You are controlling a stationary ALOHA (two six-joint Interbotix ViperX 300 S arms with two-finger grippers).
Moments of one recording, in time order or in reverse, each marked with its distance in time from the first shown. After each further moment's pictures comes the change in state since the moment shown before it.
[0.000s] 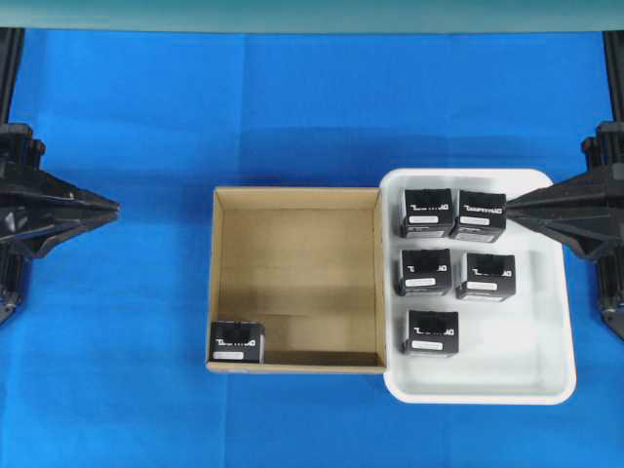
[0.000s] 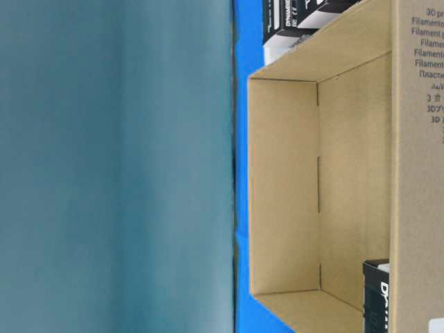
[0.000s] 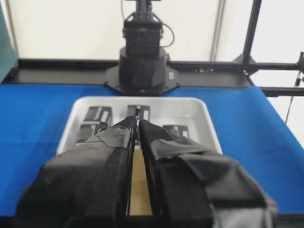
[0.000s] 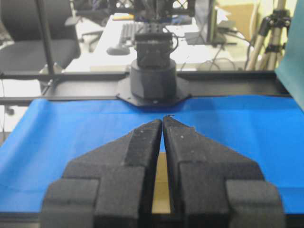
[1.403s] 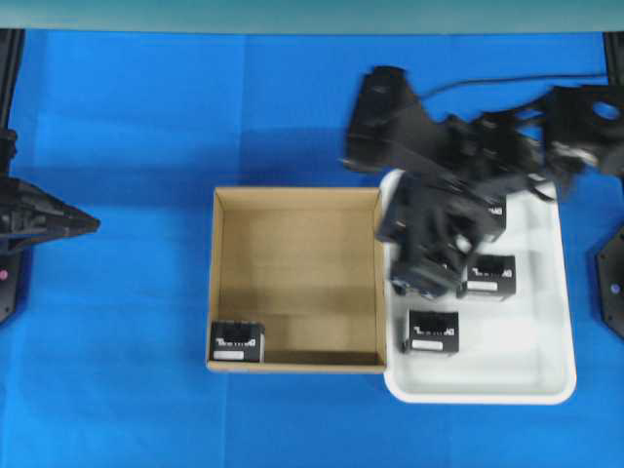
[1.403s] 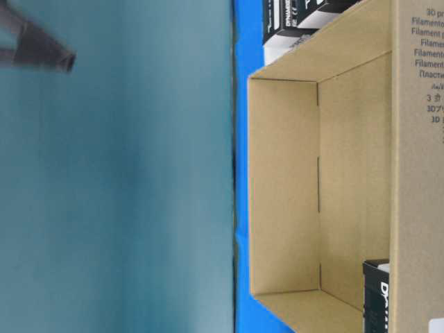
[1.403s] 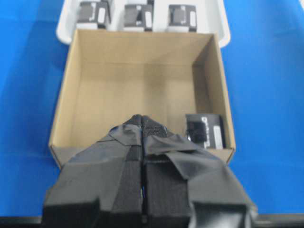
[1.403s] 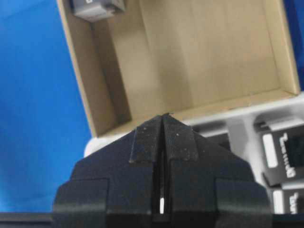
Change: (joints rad) left arm 0.014 -0.098 -0.124 0.012 0.641 -0.031; right arm -0.060 0.838 -1.003 0.149 1.371 0.140
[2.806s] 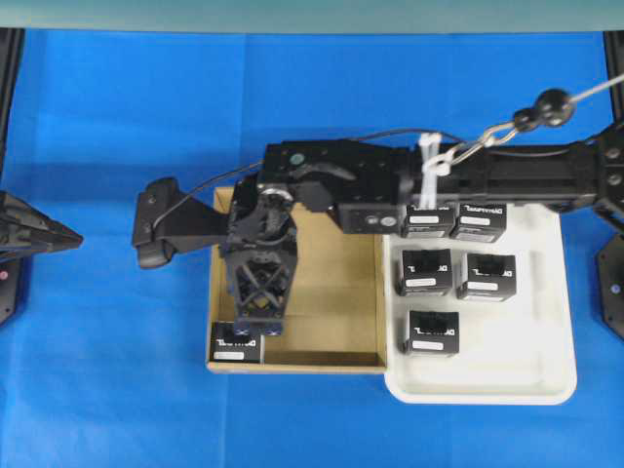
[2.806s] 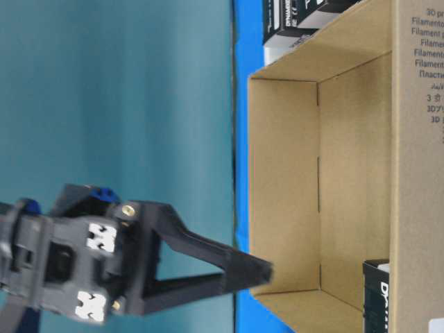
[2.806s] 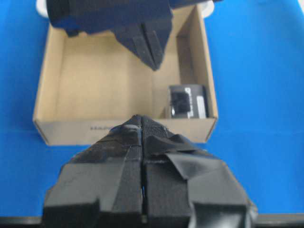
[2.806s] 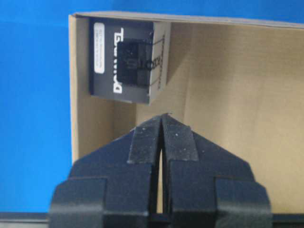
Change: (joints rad) left arm -0.052 -0.046 -0.018 0.000 0.143 -0.021; right arm 0.006 0.632 -0.492 0.206 0.094 -0.336
